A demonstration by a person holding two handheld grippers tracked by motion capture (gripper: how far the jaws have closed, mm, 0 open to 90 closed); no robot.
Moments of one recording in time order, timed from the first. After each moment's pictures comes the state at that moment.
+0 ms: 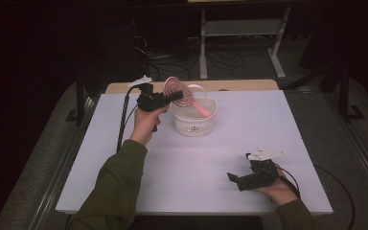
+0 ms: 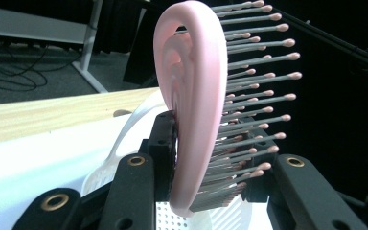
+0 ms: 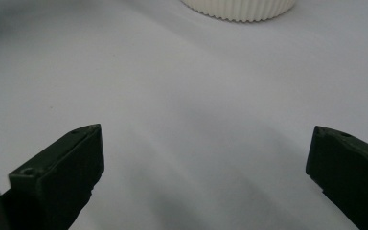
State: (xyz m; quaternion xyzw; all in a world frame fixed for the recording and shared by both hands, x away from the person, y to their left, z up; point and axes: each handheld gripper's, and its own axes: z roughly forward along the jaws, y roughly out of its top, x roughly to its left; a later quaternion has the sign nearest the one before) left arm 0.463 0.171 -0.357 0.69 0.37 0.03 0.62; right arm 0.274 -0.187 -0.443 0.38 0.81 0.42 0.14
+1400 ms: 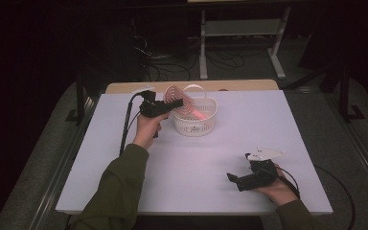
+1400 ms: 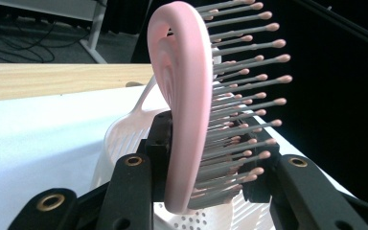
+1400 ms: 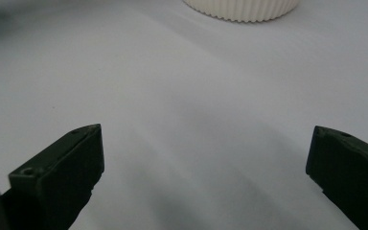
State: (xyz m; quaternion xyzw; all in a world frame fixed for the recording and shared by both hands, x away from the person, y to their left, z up) left arm 0.467 0.172 -0.388 0.69 0.40 0.02 0.60; right arm 0.274 -0.186 -0.443 0.37 0.81 0.42 0.14
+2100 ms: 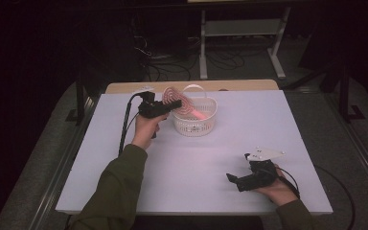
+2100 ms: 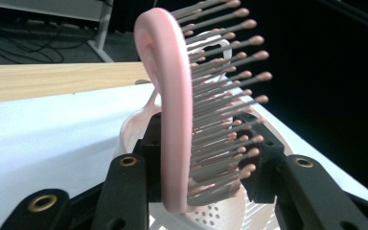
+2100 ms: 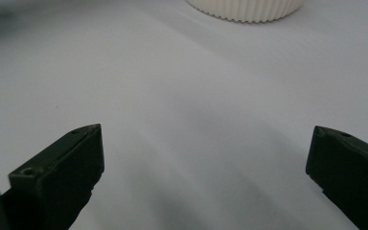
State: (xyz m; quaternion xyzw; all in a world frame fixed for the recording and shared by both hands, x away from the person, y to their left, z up) left arm 0.467 0.176 -0.390 0.70 0.40 0.04 0.59; right arm 0.274 -0.185 -0.443 0.37 0.81 0.43 0.14
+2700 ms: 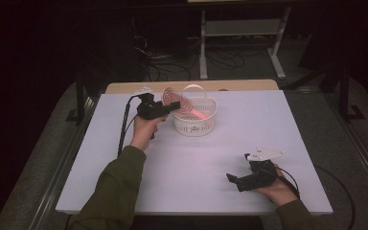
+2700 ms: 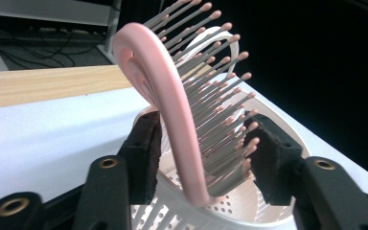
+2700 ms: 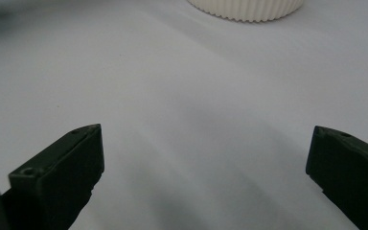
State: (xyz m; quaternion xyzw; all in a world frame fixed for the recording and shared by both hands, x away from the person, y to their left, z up) left arm 0.463 0.180 -0.392 0.71 0.39 0.06 0.58; right arm 0.274 -0.185 -0.443 0.37 0.82 0.43 0.14
